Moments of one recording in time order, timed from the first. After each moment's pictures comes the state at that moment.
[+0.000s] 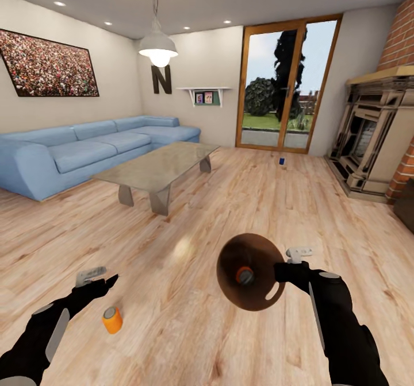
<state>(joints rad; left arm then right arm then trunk) -0.44 0.19 0.33 -0.90 0.13 0.31 -0.35 -0.39 0.09 -0.22 -1.51 0.37 0.80 0.45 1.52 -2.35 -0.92</state>
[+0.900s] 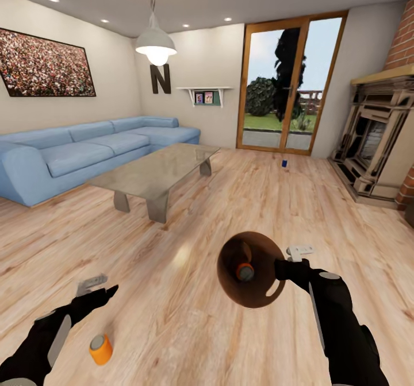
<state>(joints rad) -0.44 0.18 0.33 -0.82 0.12 0.32 -0.33 -0.39 0.09 -0.22 -1.51 0.38 0.75 0.45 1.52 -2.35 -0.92</state>
